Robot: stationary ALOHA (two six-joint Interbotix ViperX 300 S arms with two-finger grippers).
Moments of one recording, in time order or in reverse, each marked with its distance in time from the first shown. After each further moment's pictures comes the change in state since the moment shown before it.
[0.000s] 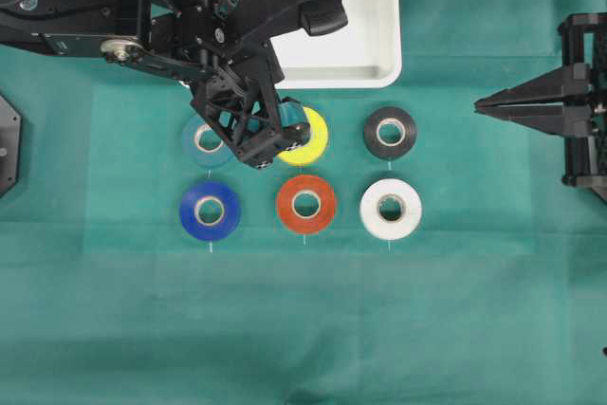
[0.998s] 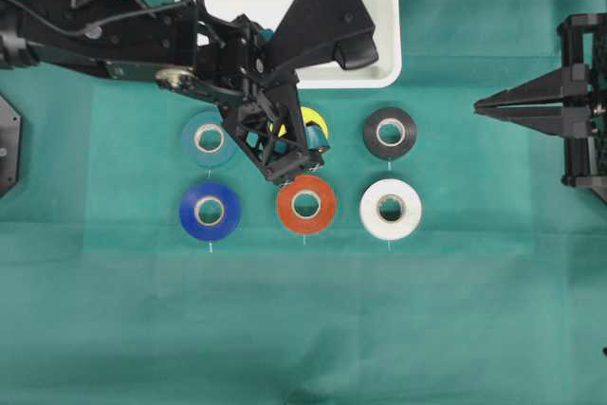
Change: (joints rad) left arm -0.020 0.106 -0.006 0.000 -0.020 0.000; right arm 0.000 0.002 0.000 -0.005 0.005 0.000
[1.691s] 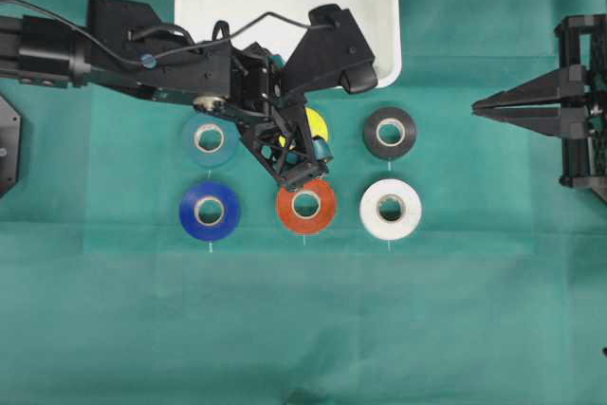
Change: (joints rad) left arm 0.012 0.104 0.121 0.002 -0.195 -0.003; right arm 0.000 0.011 0.002 0.000 0.002 0.000
